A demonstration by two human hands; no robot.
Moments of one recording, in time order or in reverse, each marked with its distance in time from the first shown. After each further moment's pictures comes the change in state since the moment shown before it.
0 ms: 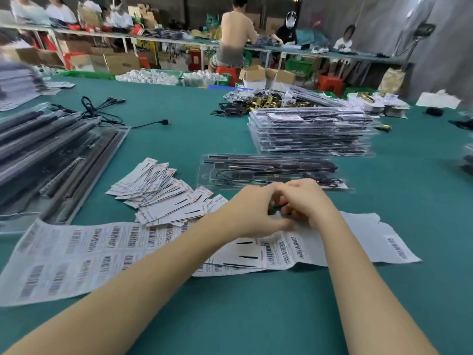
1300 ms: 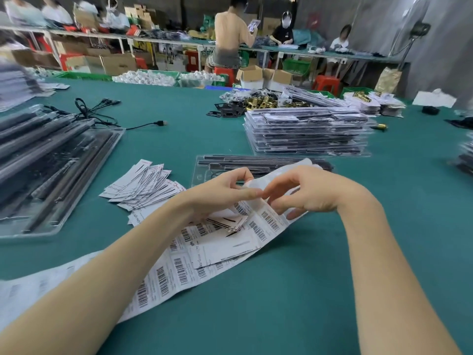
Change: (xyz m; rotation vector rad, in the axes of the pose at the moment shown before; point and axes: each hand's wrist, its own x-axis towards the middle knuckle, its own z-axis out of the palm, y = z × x) left_hand 0.010 -0.056 -0.026 -0.749 -0.171 -0.099; right_hand -0.024 -0.034 -0.045 -0.361 -0.470 -0.255
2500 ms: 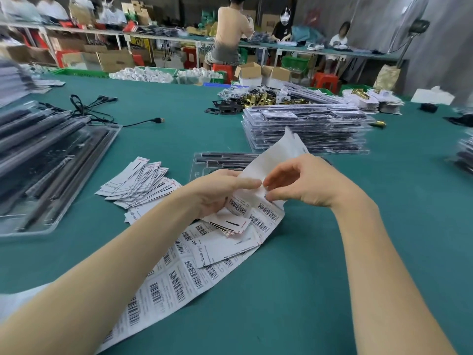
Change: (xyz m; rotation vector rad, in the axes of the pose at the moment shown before) left_hand 0.006 0.010 0.009 -0.272 0.130 -0.220; right_hand 0.002 0.004 0.003 -0.043 0.244 -0.109
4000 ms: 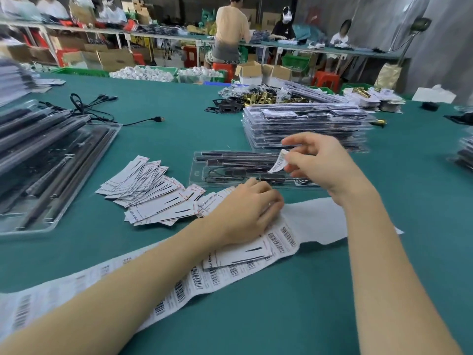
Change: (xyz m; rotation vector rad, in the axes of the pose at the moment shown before) left_hand 0.004 -0.034 0.038 1.173 0.159 0.763; right_hand 0.007 0.000 -0.008 0.344 0.354 -0.012
